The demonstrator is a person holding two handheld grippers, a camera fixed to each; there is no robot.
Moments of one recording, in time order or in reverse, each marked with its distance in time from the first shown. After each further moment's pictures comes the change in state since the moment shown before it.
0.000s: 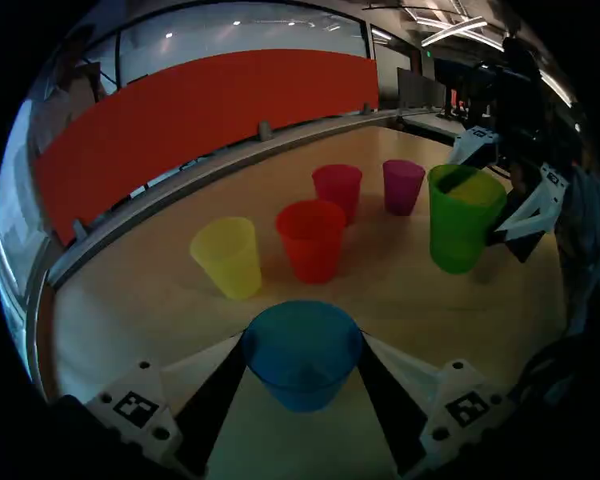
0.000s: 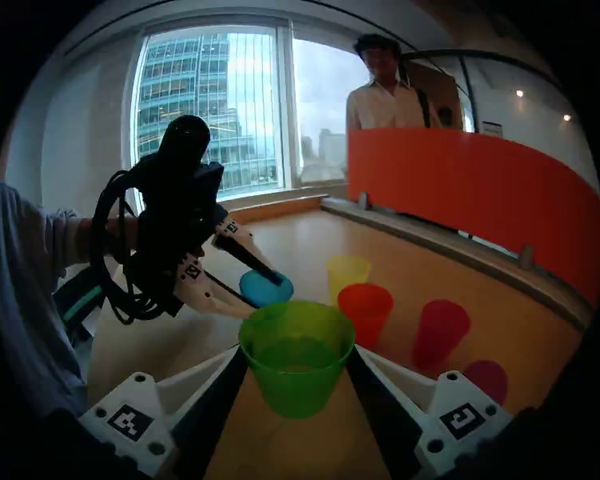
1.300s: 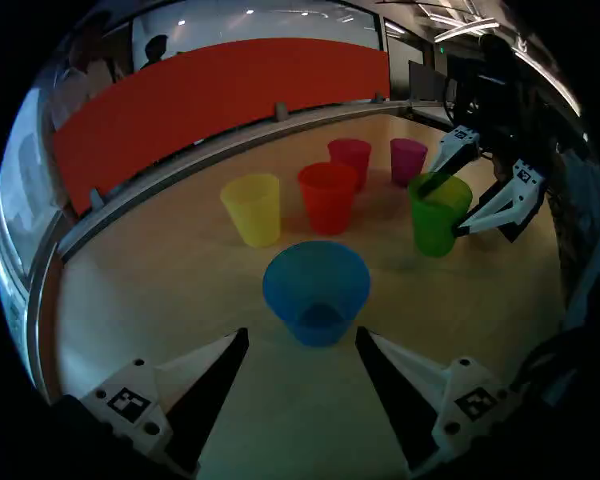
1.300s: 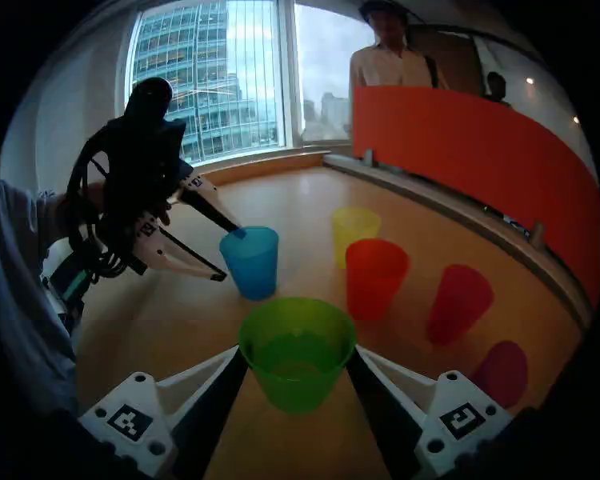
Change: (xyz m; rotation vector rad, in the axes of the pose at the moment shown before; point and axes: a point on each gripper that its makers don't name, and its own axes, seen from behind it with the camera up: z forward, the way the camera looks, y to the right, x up) left arm -0.050 -0.015 -0.044 0.036 -0.051 -0.042; right arm -0.050 0.001 0.026 0.007 -0.193 -0.011
